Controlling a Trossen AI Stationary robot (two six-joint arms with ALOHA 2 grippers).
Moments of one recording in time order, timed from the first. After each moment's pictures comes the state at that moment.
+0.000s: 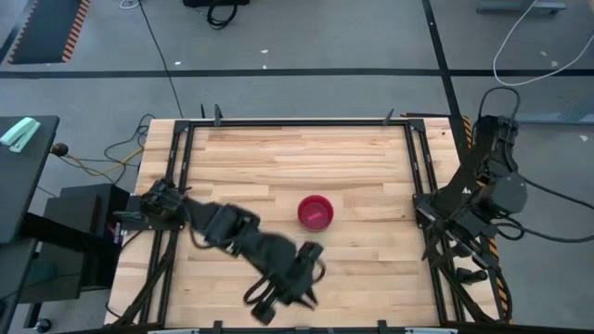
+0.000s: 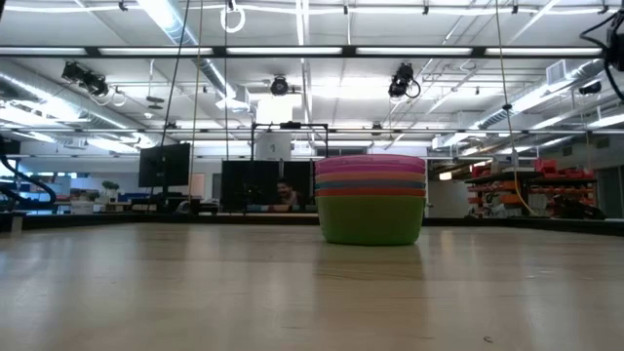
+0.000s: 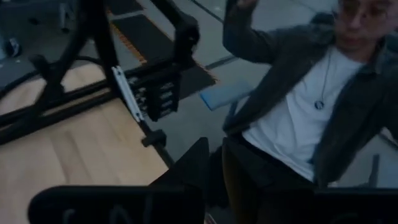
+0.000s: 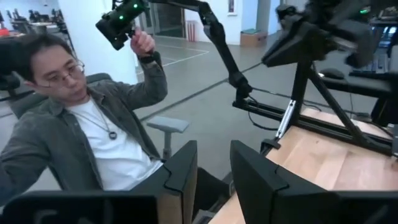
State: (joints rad) left arm -0.49 2.00 2.36 -0.83 0.20 -0.01; right arm 1.02 0.78 1.01 -0.41 0.27 0.10
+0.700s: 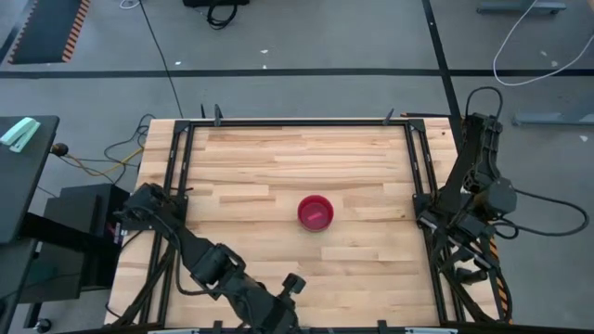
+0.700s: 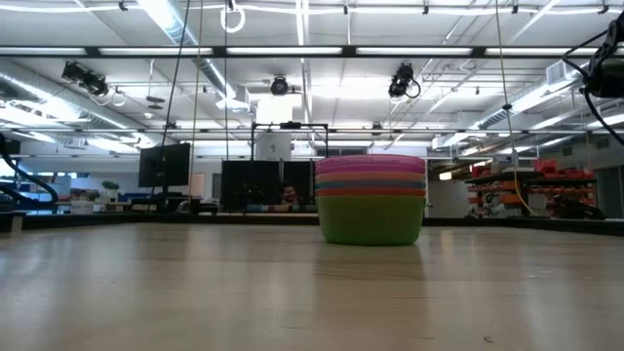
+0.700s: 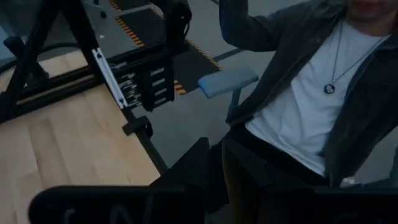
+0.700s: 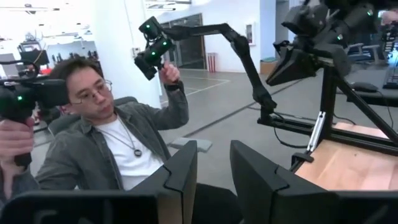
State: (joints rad) left arm -0.66 1.92 2.00 -0.57 -0.03 -0.07; right arm 1.15 0.59 0.66 -0.08 0.32 0.12
